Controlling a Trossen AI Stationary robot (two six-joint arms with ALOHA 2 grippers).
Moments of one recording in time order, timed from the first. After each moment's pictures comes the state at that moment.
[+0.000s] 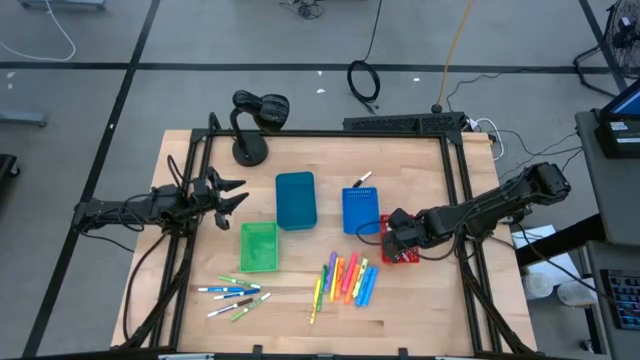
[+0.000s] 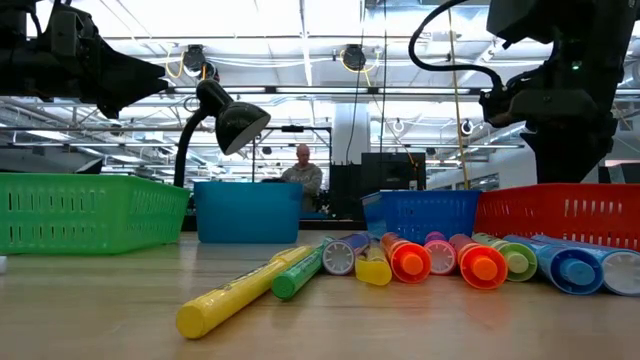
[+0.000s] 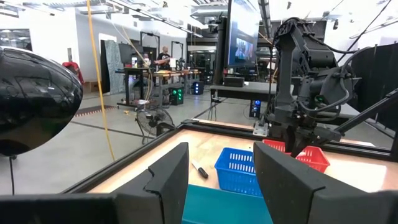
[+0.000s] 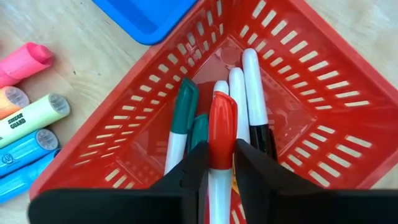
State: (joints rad) left arm 0.01 0.05 0.02 0.18 -0.29 -0.01; right arm 0.30 1.35 0.74 -0.79 0.21 1.11
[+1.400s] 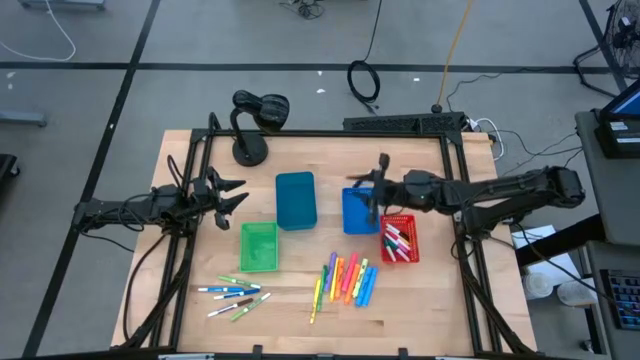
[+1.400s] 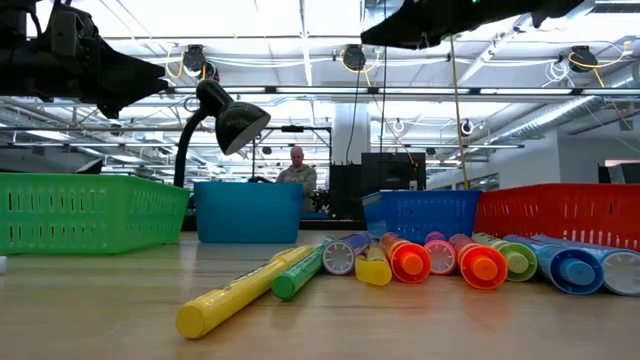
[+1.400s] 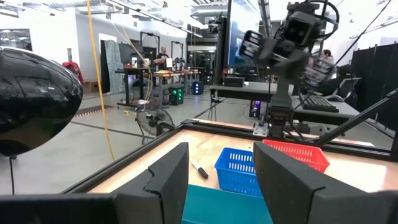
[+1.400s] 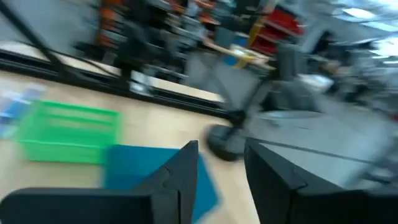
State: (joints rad) left arm 0.01 0.05 0.02 0.18 -0.29 -0.01; right arm 0.00 1.19 0.74 0.32 0.29 -0.33
